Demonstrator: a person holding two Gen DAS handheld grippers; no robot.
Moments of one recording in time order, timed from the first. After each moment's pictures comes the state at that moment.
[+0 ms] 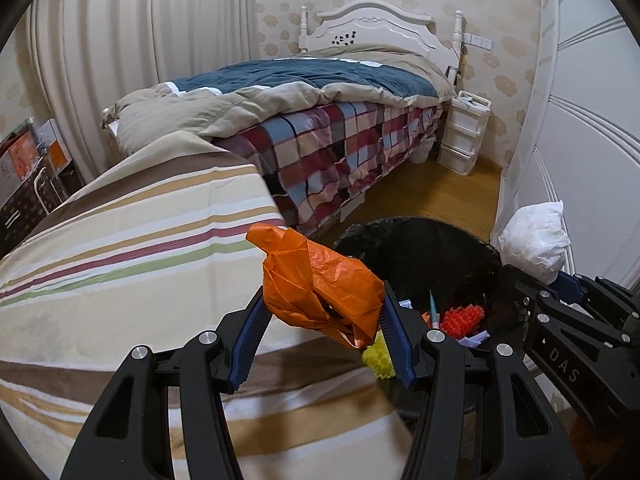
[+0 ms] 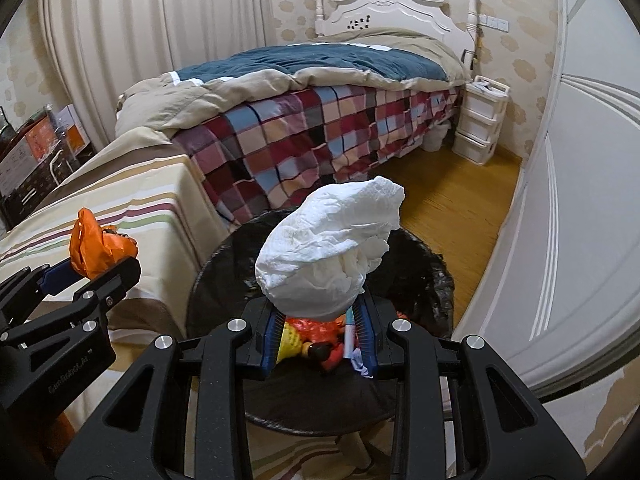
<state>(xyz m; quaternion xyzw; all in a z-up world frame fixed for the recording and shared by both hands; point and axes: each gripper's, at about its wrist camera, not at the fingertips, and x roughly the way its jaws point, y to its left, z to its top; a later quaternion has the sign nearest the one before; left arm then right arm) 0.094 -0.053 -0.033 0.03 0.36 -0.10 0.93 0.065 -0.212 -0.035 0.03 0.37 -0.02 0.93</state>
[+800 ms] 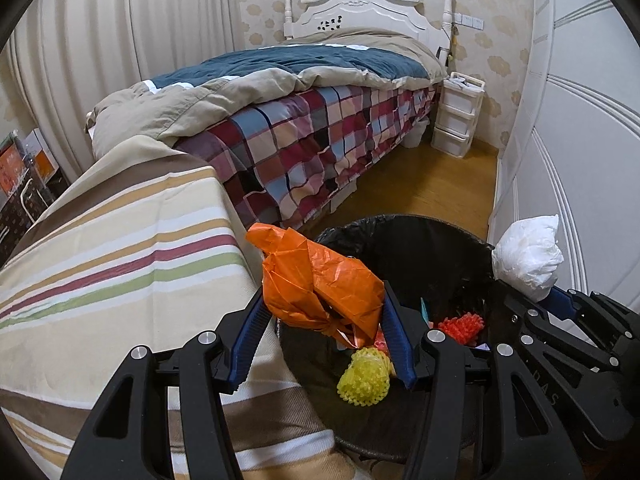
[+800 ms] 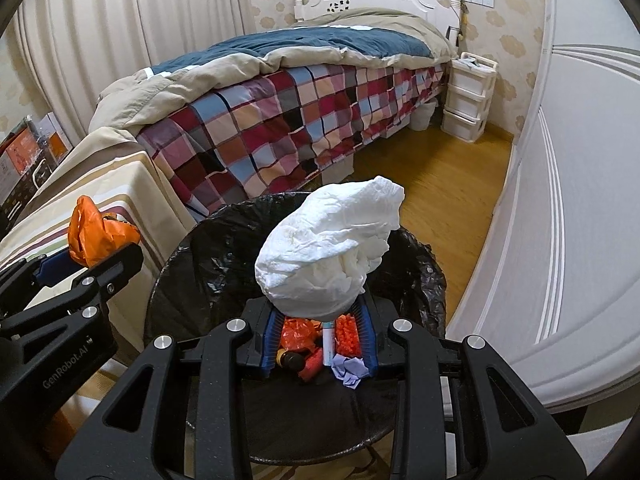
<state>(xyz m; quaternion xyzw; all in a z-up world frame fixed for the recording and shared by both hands) 0.128 -0.092 -0.047 0.06 0.38 -0.11 0.92 0.092 -0.238 -0.062 0.05 0.39 -0.05 0.92</state>
